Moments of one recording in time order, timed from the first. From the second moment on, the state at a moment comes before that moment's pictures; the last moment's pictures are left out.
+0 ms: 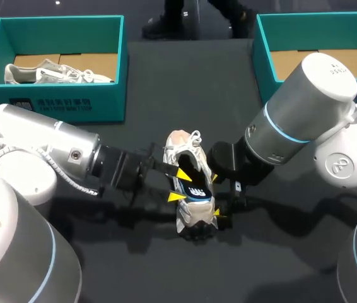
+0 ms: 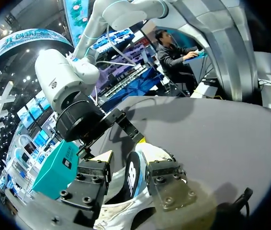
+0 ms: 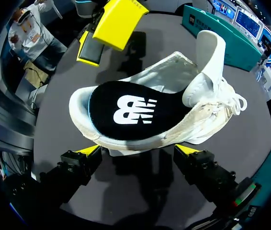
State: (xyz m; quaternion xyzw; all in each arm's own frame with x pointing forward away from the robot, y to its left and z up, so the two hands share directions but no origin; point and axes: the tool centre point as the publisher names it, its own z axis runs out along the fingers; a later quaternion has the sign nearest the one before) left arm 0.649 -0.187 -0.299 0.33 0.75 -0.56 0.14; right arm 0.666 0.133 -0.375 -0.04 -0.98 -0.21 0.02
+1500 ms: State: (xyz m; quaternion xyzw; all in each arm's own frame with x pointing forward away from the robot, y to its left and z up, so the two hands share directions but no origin) left arm 0.673 -0.103 -0.254 0.44 0.80 -0.42 0.02; right arm 0.652 0.043 -0.357 -0.04 -0.98 -0.18 0.03
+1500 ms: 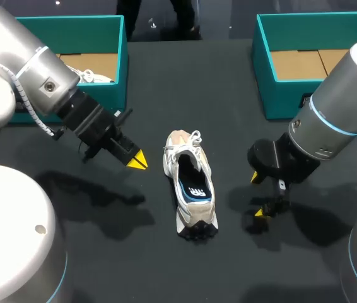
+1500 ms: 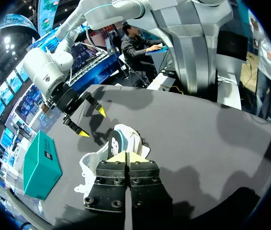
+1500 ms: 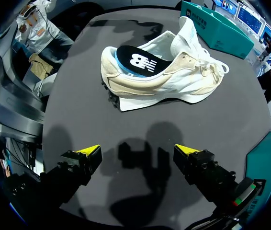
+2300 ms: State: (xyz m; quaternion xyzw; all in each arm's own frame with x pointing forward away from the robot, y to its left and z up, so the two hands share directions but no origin) left arm 0.685 -0.155 -0.247 0.58 0.76 -0.30 -0.02; right arm 0.644 -0.012 -0.337 -0.07 -0.98 -0.18 0.02
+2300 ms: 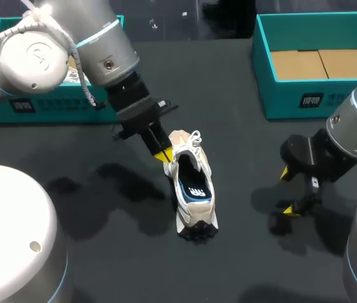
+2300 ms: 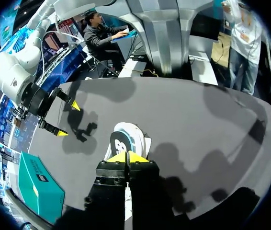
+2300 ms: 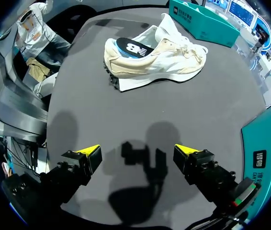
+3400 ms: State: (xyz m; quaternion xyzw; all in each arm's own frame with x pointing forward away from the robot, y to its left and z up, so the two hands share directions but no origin) left arm 0.654 -0.198 -0.317 0.63 0.74 -0.21 -0.09; right arm 0.645 -0.012 -0.337 -0.07 -0.98 -0.18 0.02
